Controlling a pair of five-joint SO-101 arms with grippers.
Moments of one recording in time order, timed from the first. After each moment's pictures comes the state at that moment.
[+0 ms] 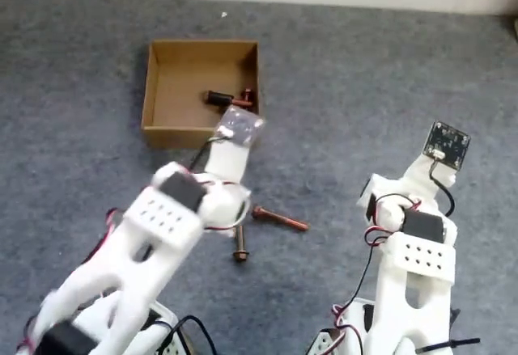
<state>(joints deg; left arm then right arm) 25.3 -29.3 42.5 67.7 13.7 7.6 -48.8 59.6 51.6 -10.2</state>
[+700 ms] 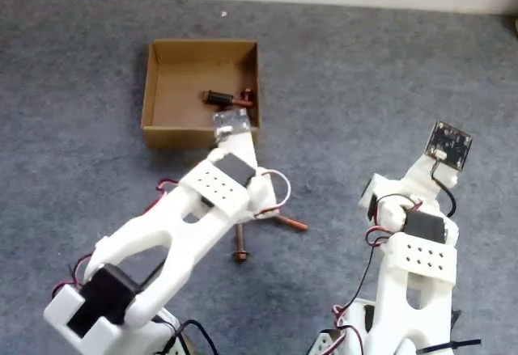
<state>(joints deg) 30.8 -6.0 32.1 63.0 56.3 7.7 -48.8 59.6 51.6 -10.2</state>
